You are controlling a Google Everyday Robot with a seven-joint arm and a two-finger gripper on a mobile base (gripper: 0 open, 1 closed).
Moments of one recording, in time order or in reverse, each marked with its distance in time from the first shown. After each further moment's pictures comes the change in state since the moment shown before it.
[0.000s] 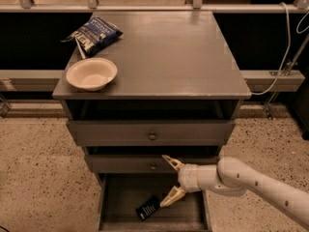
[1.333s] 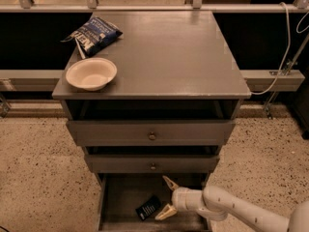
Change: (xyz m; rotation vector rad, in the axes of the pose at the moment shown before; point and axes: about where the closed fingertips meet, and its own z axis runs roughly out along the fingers) arm 0.179 0.036 0.086 0.113 0.116 0.103
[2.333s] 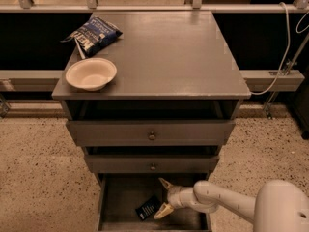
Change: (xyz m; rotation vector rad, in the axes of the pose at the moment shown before) arm 0.047 -0.003 0.048 -0.086 0.092 0.003
